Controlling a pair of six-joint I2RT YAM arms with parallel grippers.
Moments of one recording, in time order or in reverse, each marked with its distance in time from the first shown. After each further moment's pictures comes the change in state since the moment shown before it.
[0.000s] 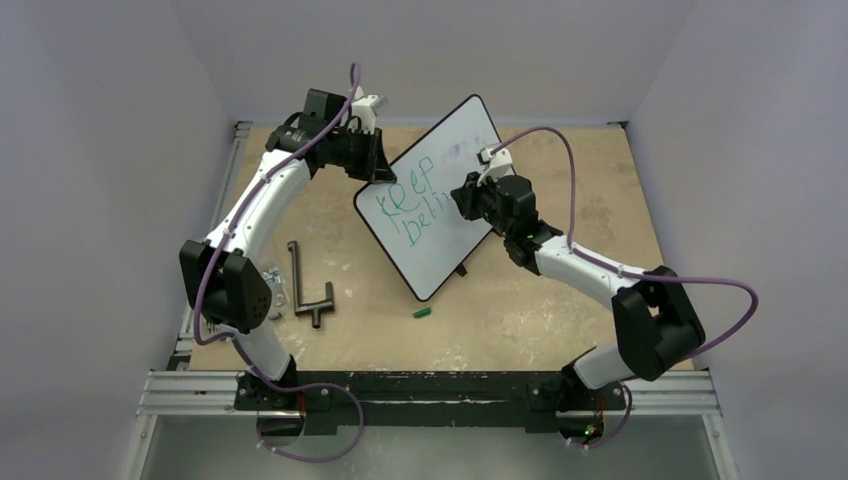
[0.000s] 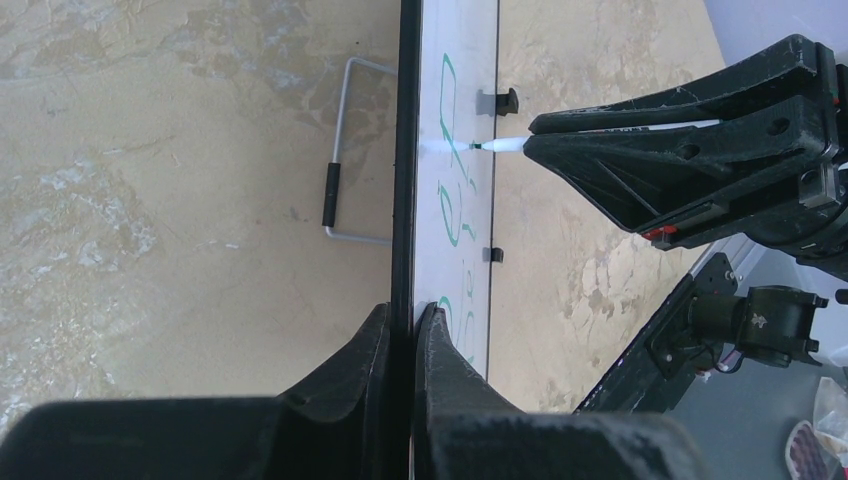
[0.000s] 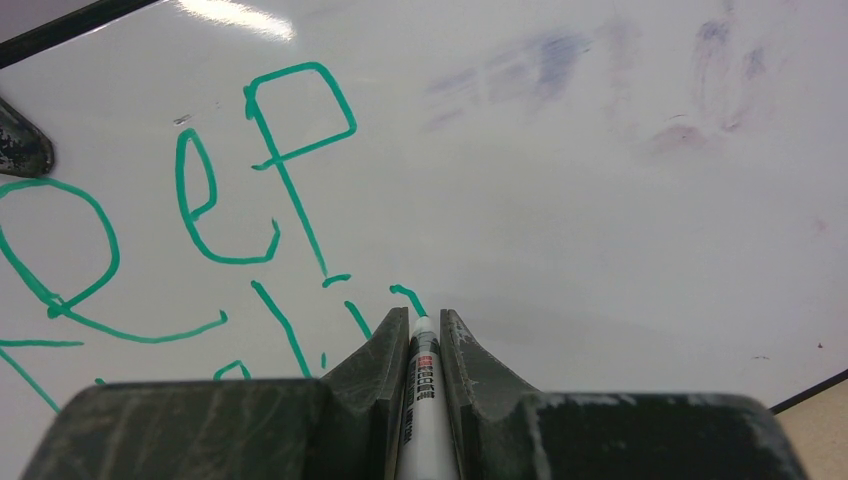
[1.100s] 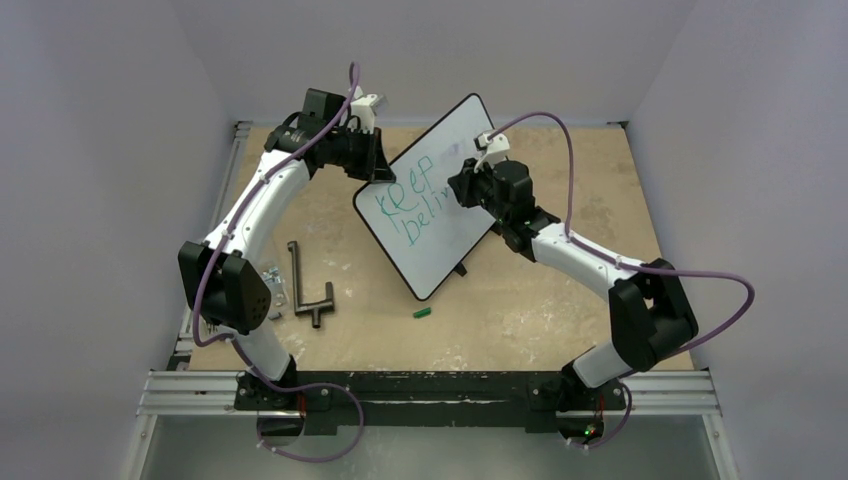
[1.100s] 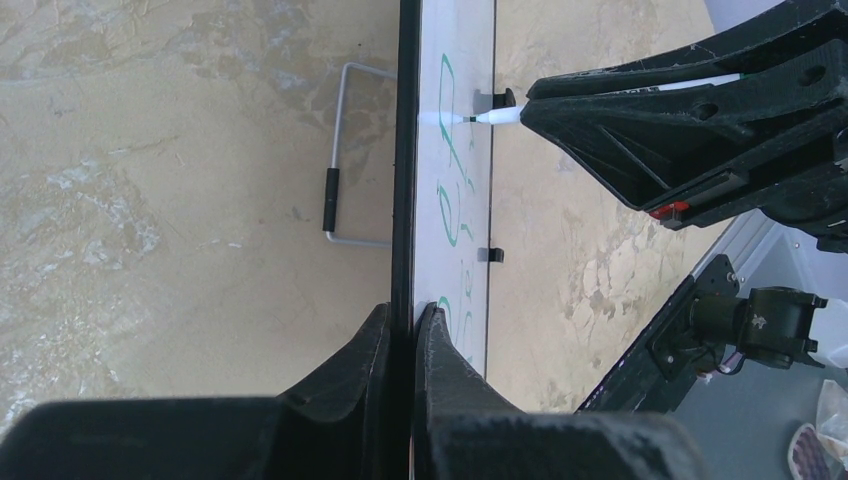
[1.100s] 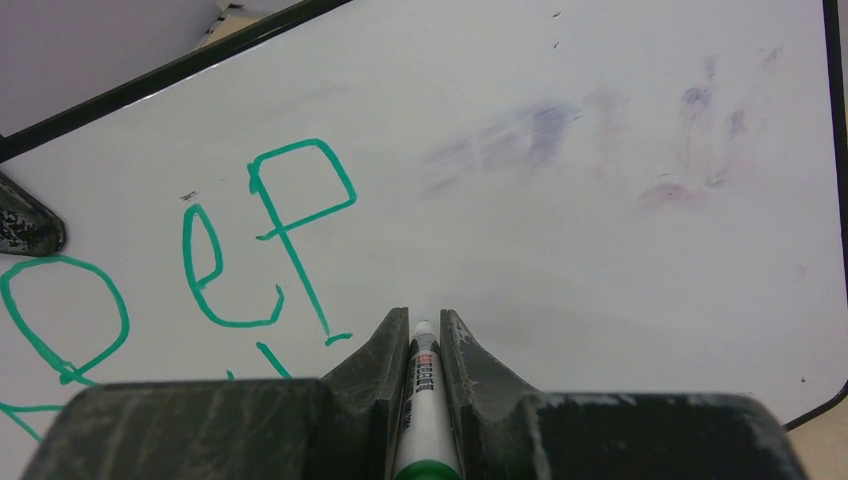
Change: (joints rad) left arm 0.000 -0.007 0.000 -0.002 -0.006 0.000; right arm -0.010 0.048 0.119 -0.062 0.000 0.000
